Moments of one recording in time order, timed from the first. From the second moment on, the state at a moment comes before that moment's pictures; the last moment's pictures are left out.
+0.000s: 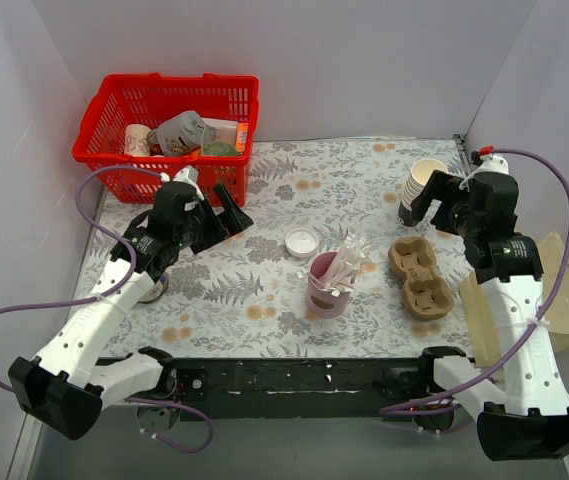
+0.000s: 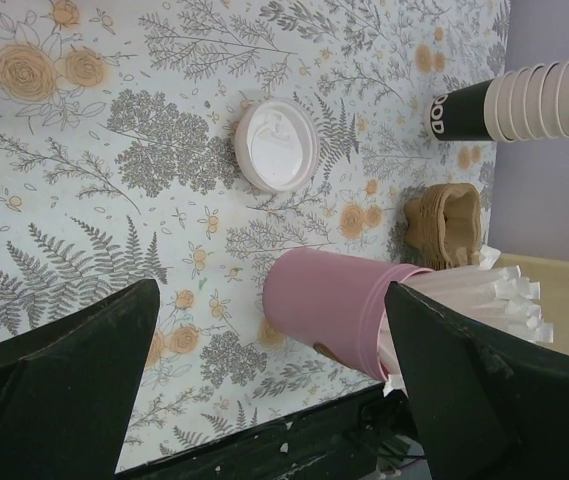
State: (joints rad) left arm -0.45 1.08 1.10 -0.62 0.04 -0.80; right arm 0.08 0.93 1.17 -0.72 0.02 0.33
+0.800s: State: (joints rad) left arm -0.45 1.10 1.10 -0.65 0.06 -0.76; right arm -0.06 1.57 1.64 -0.84 0.20 0.24
